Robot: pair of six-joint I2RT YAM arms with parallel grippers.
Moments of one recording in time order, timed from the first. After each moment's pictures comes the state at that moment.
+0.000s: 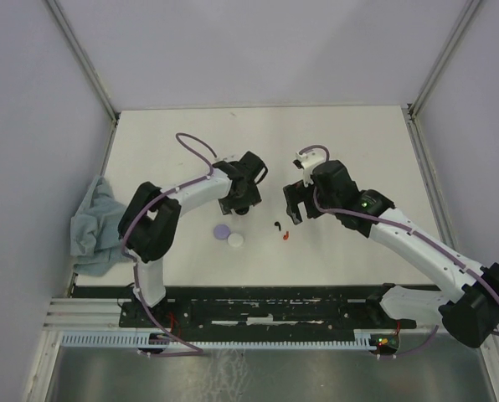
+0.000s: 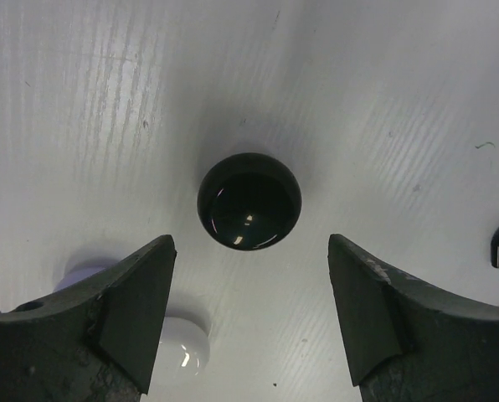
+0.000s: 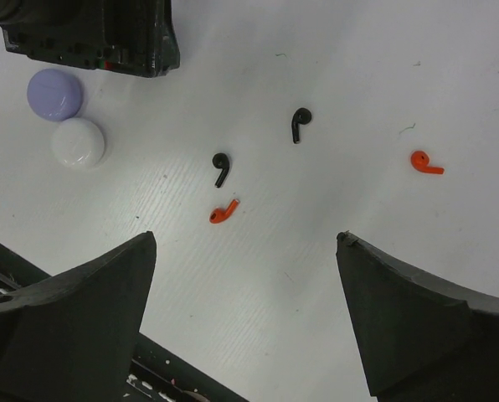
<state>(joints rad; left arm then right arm) -0.66 1.89 1.36 -0.71 -0.29 -0.96 0.68 1.18 1.01 -0.54 0.06 0.14</state>
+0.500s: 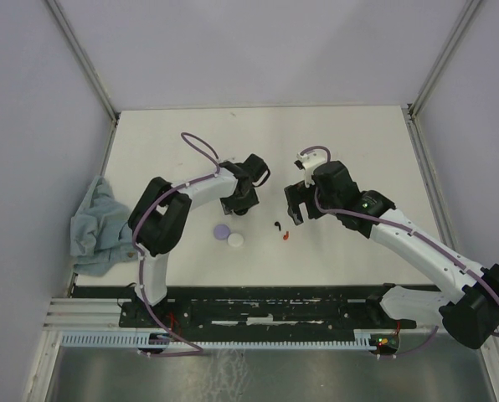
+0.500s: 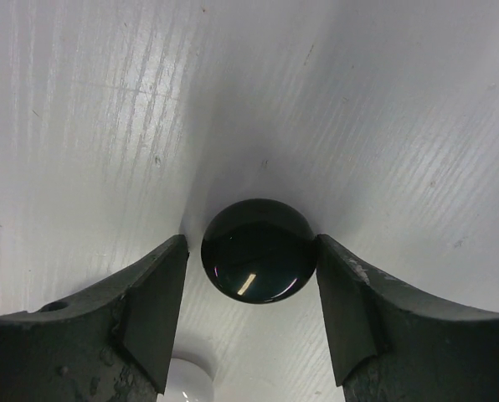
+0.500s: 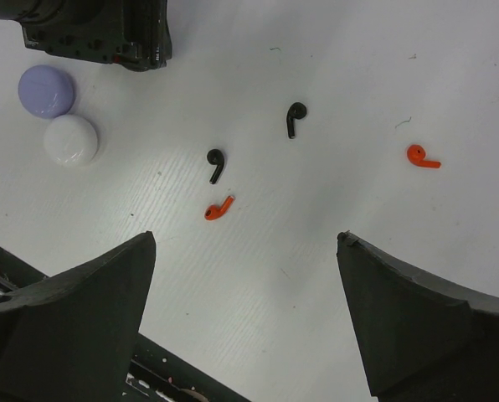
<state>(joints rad) -0.67 2.00 1.41 -0.73 -0.36 -0.98 0.67 1.18 1.00 -0.54 0.07 0.14</state>
